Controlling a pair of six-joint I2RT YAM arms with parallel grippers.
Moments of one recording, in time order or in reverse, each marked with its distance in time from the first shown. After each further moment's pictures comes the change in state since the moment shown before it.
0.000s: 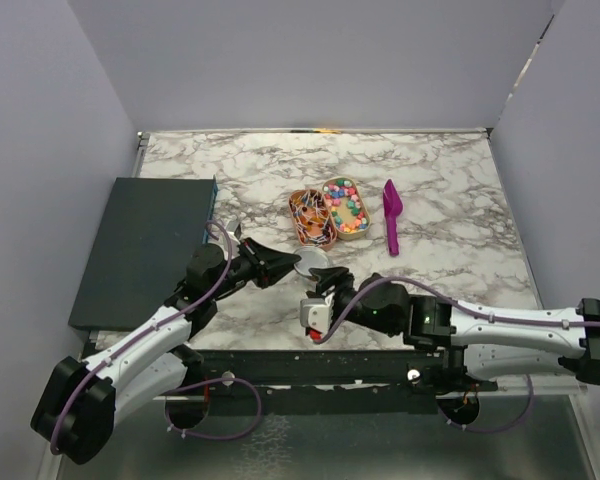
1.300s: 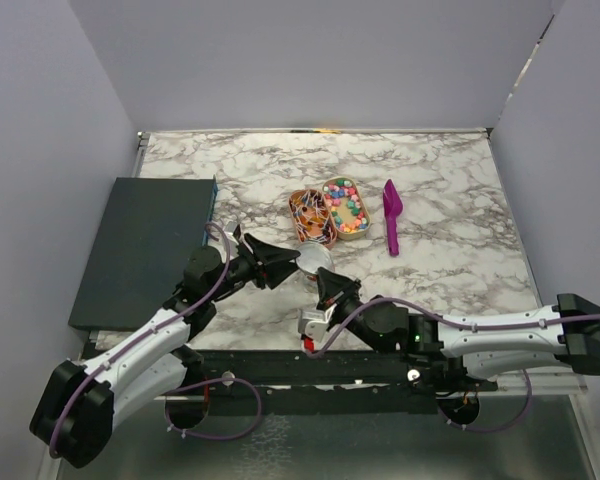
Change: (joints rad) left arm 0.000 -0.022 -0.017 0.040 0.011 -0.049; right arm 0.117 0.062 -0.204 0.436 0.392 -0.257
